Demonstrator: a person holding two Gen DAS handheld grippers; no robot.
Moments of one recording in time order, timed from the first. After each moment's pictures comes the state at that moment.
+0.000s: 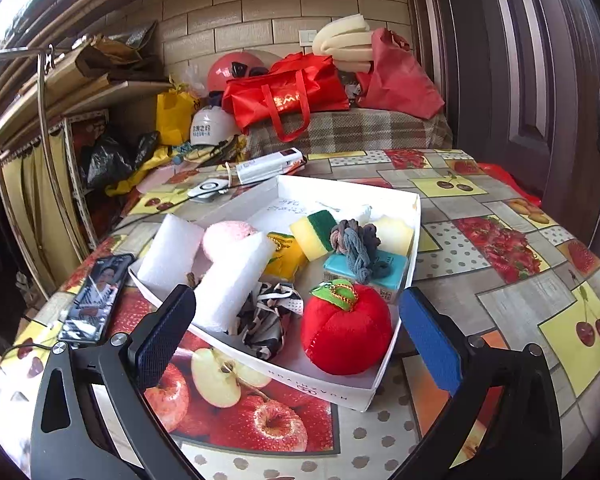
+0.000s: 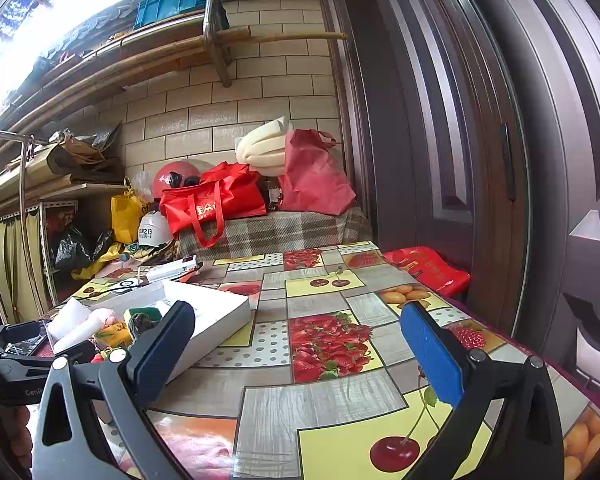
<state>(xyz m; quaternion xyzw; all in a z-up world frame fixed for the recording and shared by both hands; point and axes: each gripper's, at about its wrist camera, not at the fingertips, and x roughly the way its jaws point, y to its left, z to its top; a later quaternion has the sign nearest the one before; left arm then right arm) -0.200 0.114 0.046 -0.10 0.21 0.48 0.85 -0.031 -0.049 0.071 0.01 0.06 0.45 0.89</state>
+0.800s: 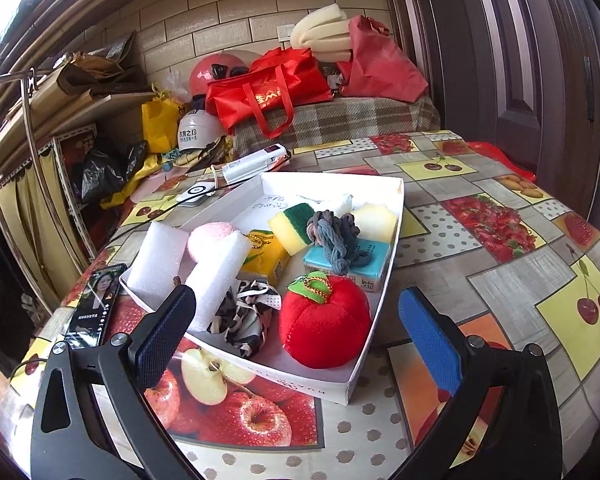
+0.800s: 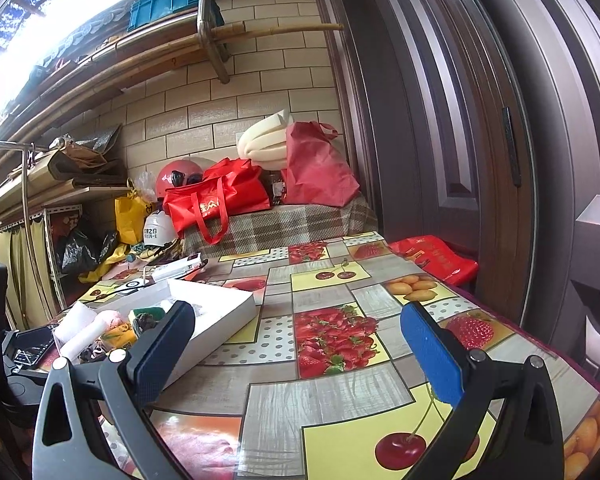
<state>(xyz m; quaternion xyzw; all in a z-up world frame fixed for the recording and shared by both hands) -0.180 0.102 0.045 -0.06 0.24 0.47 0.85 -0.030 -0.046 0.068 0.01 0.08 0.46 0.88</state>
